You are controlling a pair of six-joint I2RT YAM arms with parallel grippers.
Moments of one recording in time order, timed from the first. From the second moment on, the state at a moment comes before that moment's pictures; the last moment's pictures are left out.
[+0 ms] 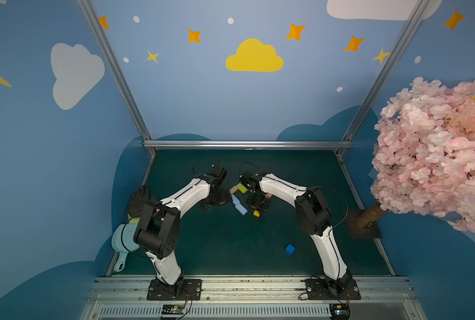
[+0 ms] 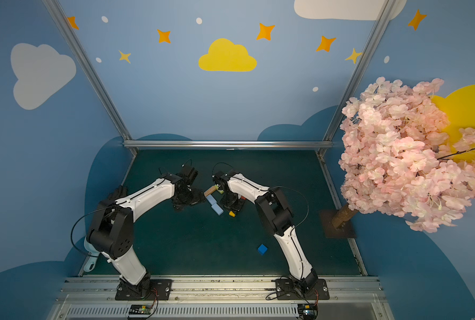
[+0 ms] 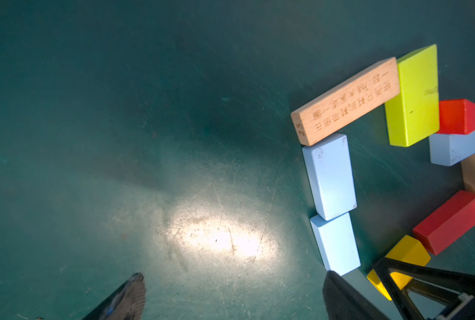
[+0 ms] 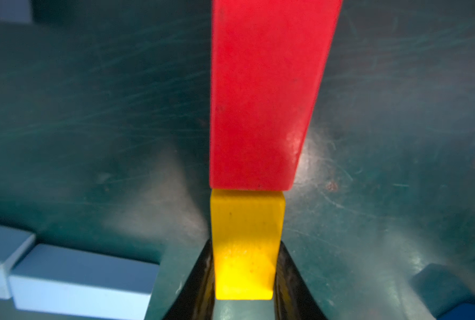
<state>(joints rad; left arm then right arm) -0.40 1.75 1.28 -0.86 0.01 -0.75 0.76 2.28 1.86 -1.19 -0.01 1.14</state>
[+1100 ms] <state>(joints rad) -0.40 1.74 1.24 -0.86 0.00 -0.74 0.75 2.27 1.83 -1.15 -0.05 1.19</state>
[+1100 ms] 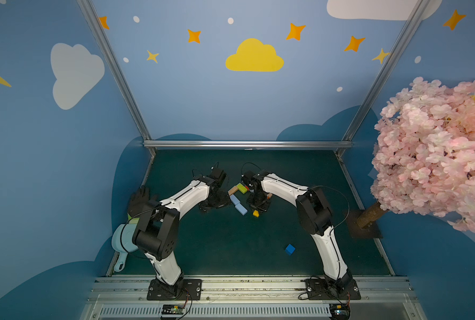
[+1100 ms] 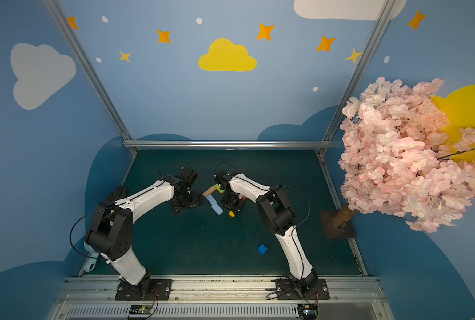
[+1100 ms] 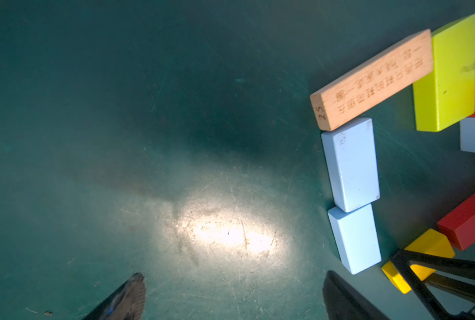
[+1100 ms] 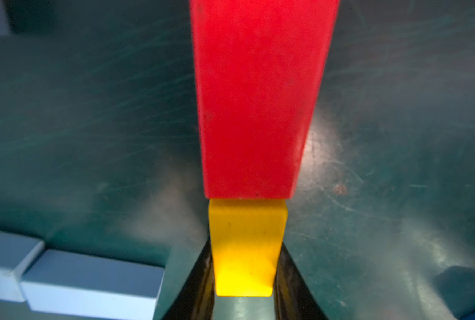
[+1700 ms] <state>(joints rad) -0.39 1.72 1.21 -0.86 0.00 -0.73 0.75 2.27 1.83 -1.15 -0.05 1.19</state>
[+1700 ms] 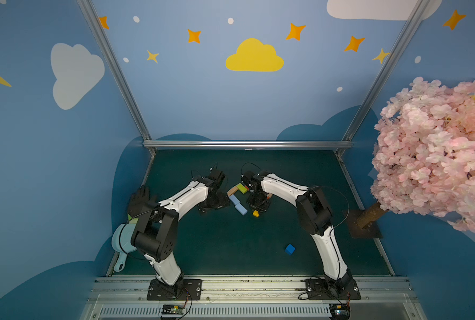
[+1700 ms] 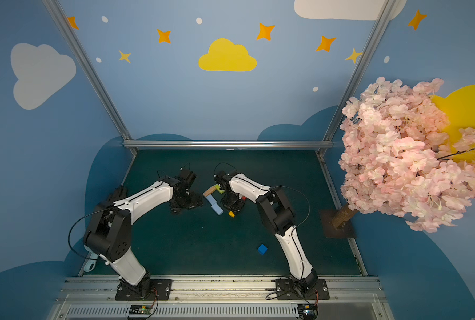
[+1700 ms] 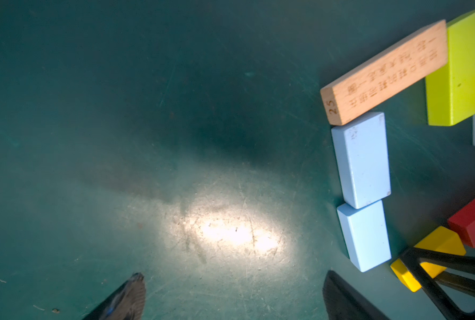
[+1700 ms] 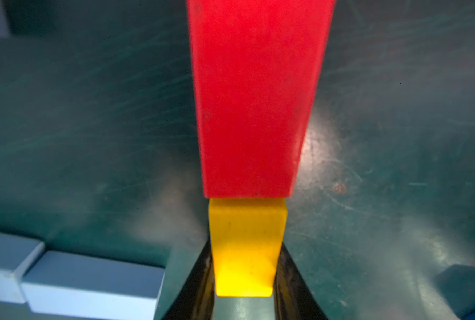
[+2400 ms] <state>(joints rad) -0.39 1.72 1.20 -0.85 0.00 -0.73 0.74 2.27 1.83 -1.15 -0.04 1.20</state>
